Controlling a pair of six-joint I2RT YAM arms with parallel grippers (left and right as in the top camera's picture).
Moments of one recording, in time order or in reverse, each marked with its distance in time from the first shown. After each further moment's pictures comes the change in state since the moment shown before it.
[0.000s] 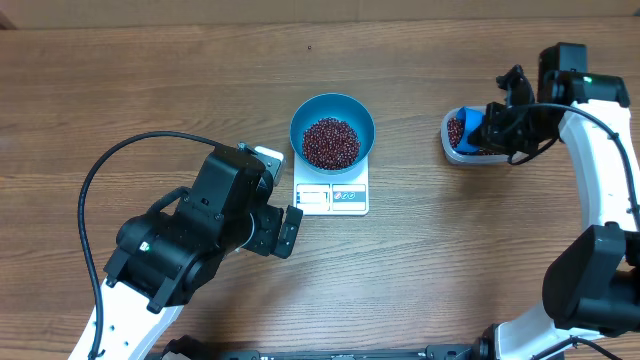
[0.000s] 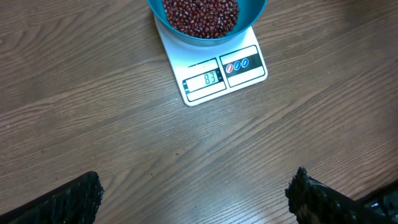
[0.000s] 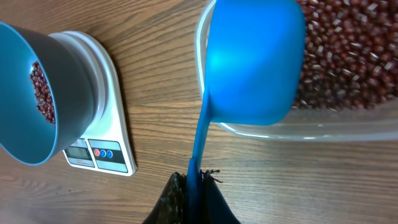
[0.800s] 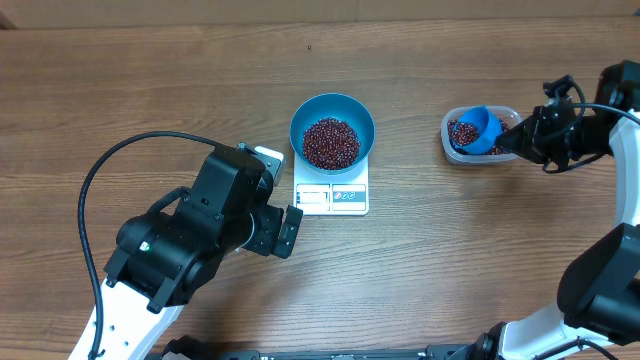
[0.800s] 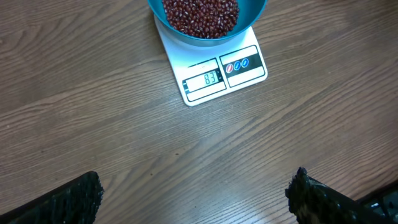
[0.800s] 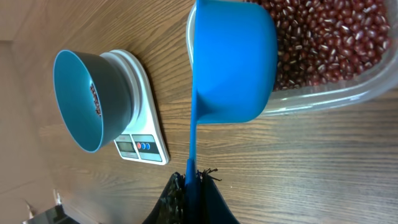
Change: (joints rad) left arm 0.000 0.000 0.000 0.000 0.000 0.000; right arm -0.216 0.000 0.000 -0.088 -0.243 -0.079
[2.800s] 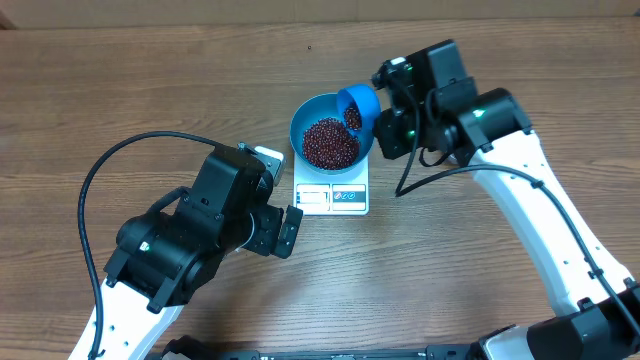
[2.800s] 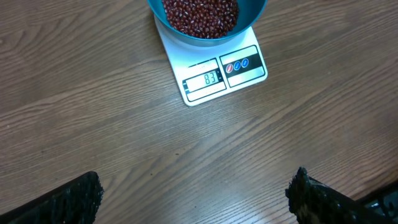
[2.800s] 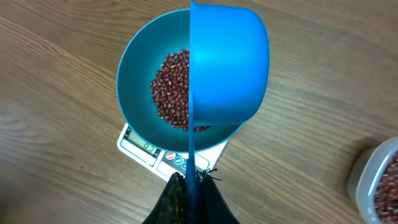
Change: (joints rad) left arm 0.000 0.000 0.000 0.000 0.000 0.000; right arm 0.795 -0.165 0.026 0.265 0.490 0.053
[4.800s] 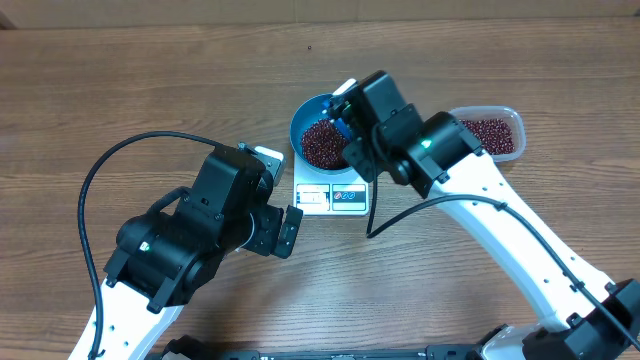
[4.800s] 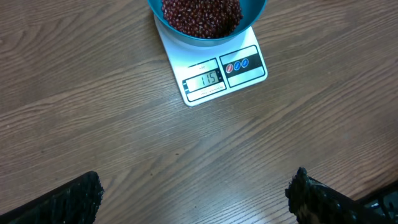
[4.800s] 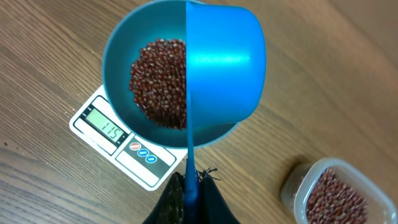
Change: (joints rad) left arm 0.000 0.000 0.000 0.000 0.000 0.000; right arm 0.224 0.000 0.000 -0.009 0.346 -0.140
